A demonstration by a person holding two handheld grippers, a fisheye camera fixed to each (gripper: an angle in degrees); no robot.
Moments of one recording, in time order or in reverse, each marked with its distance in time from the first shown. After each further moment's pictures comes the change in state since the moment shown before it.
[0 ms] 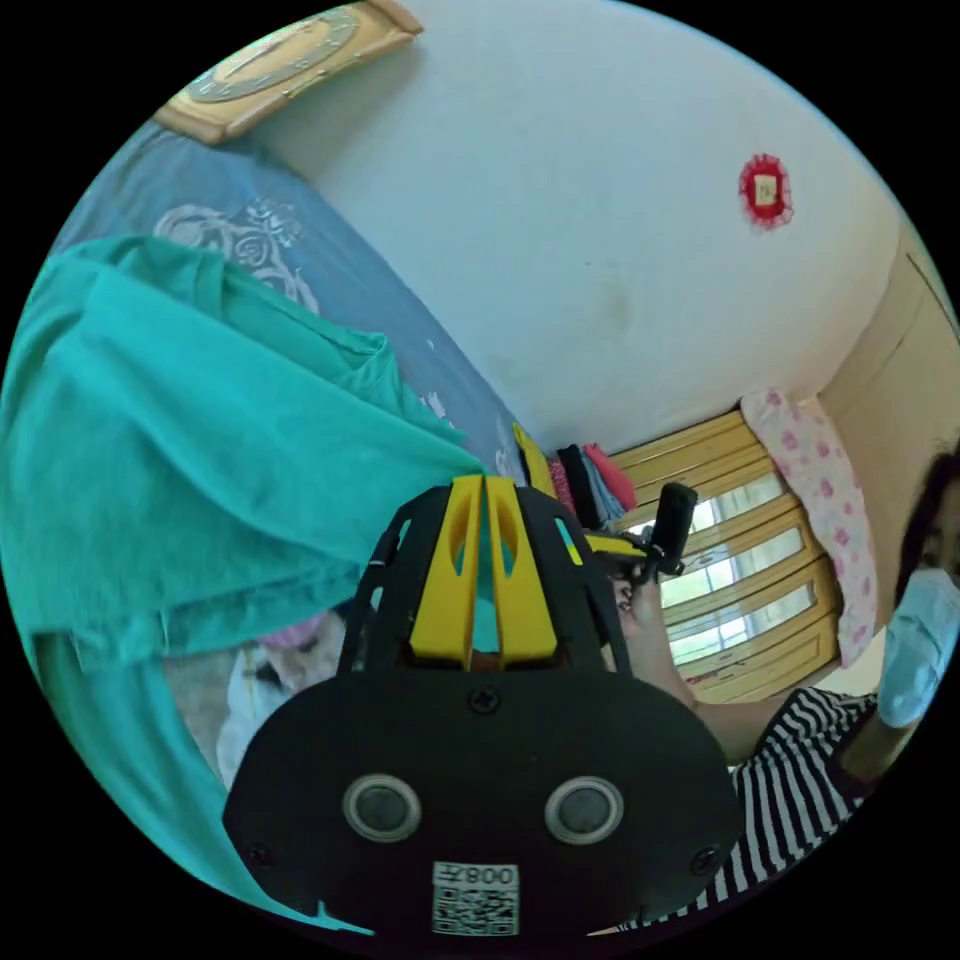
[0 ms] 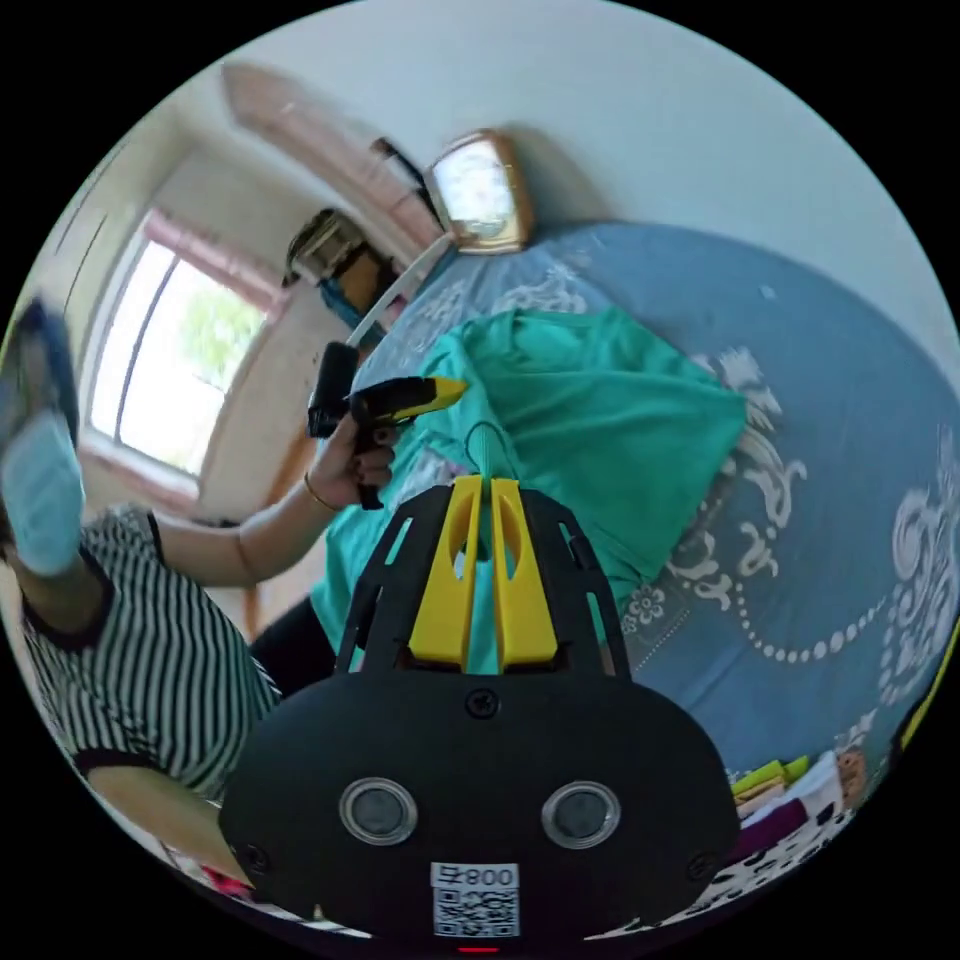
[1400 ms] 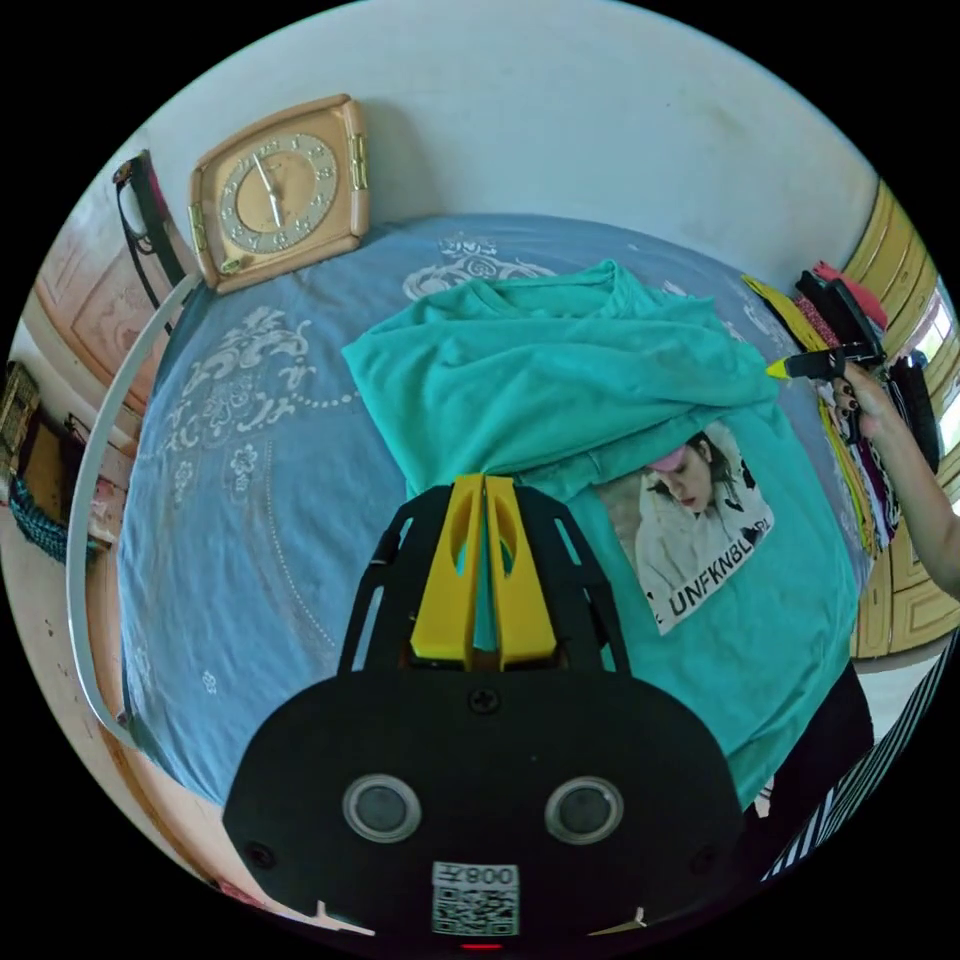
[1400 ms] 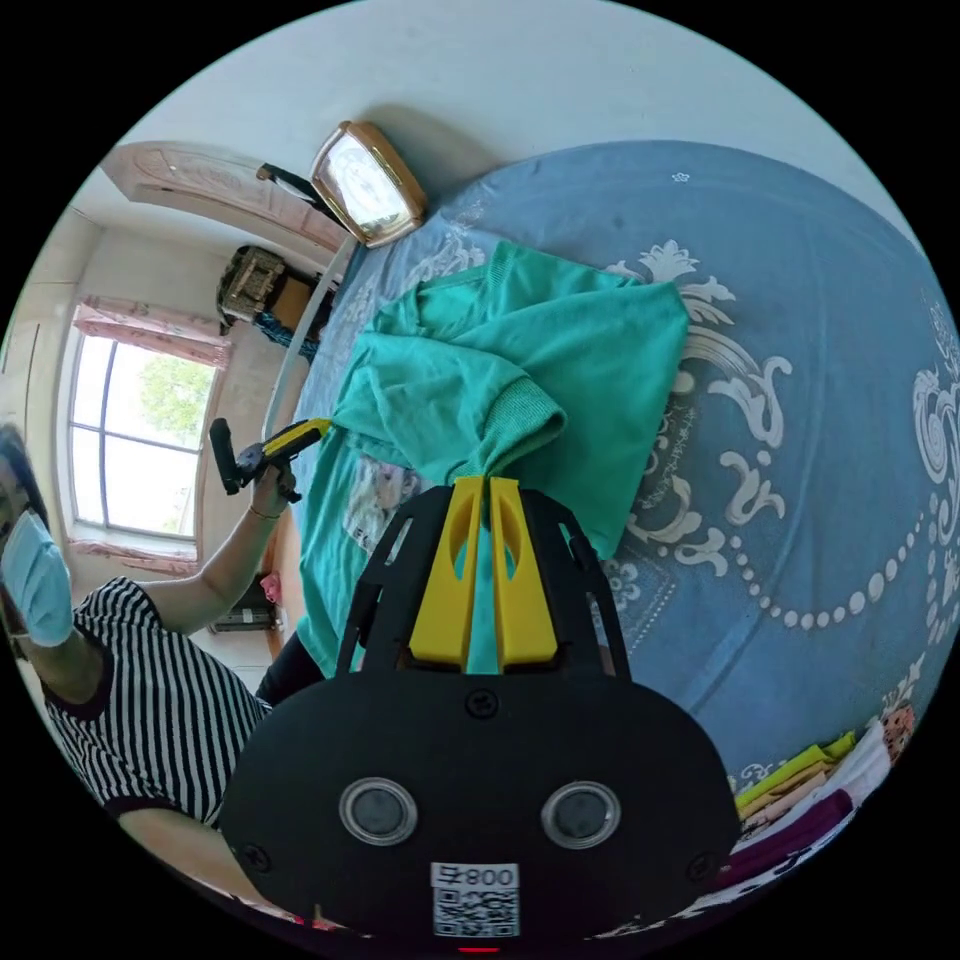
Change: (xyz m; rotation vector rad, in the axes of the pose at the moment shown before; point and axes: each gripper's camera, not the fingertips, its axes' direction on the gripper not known) left arm 0.005 0.034 -0.099 -0.084 -0.919 0.328; right arm 0.129 0.033 -0.008 -0.039 0.028 0.135
